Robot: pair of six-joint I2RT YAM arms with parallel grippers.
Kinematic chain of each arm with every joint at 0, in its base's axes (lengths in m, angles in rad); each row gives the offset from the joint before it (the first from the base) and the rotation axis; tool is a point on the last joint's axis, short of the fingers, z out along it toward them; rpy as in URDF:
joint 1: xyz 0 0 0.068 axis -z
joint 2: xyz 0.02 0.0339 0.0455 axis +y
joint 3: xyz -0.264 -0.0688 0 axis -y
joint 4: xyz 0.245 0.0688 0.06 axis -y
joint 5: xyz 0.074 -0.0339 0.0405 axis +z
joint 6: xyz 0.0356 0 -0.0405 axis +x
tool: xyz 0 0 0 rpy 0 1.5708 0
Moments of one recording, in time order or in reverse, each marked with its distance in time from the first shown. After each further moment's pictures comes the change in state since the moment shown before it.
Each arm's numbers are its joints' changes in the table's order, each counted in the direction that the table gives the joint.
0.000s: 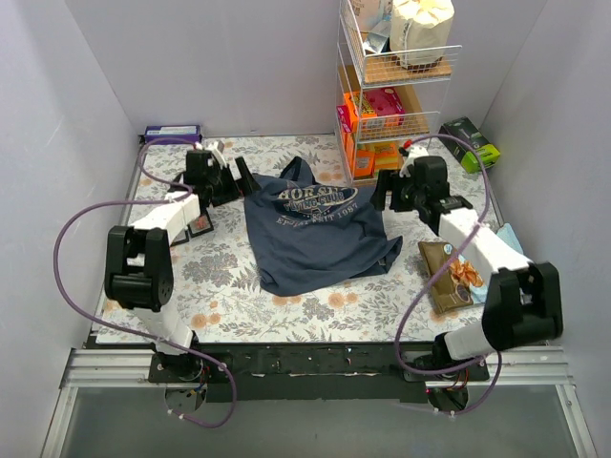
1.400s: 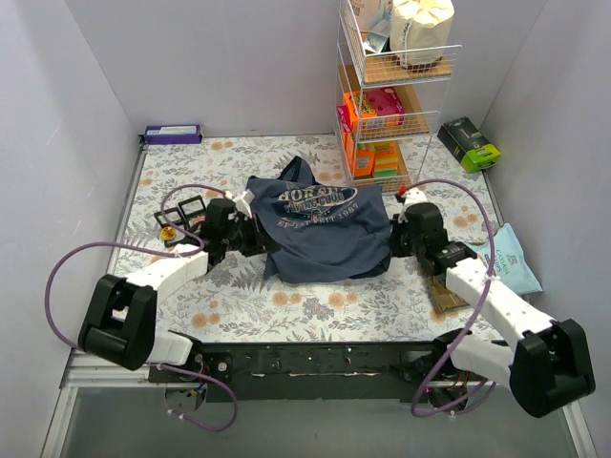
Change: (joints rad) left arm 0.276 -0.364 -0.552 0.088 -0.094 -0.160; right arm -0.103 -0.363 -0.399 -0.066 -0.184 0.007
